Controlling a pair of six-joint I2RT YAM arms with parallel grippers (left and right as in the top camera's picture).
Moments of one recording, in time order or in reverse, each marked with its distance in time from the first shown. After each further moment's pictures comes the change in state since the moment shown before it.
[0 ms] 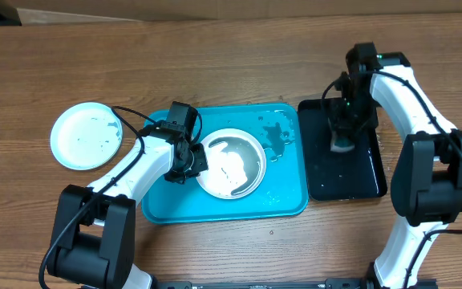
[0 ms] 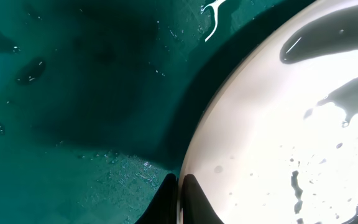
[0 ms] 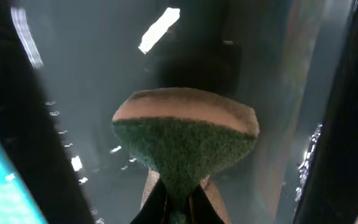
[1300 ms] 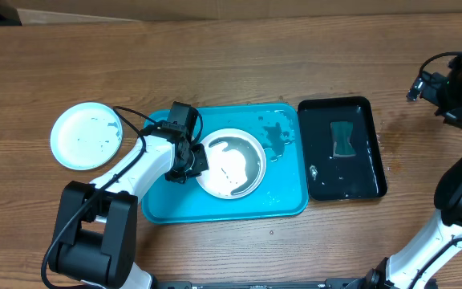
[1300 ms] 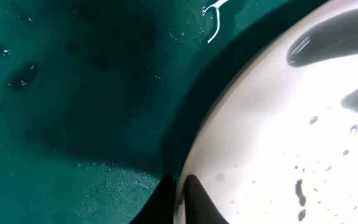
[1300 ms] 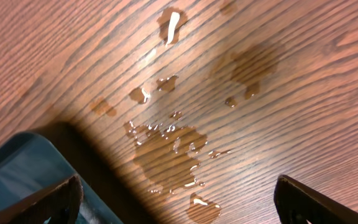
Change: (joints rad) left arm 0.000 0.019 0.000 0.014 0.001 0.000; right arm -0.441 -0.001 0.237 -0.038 0.014 0.125
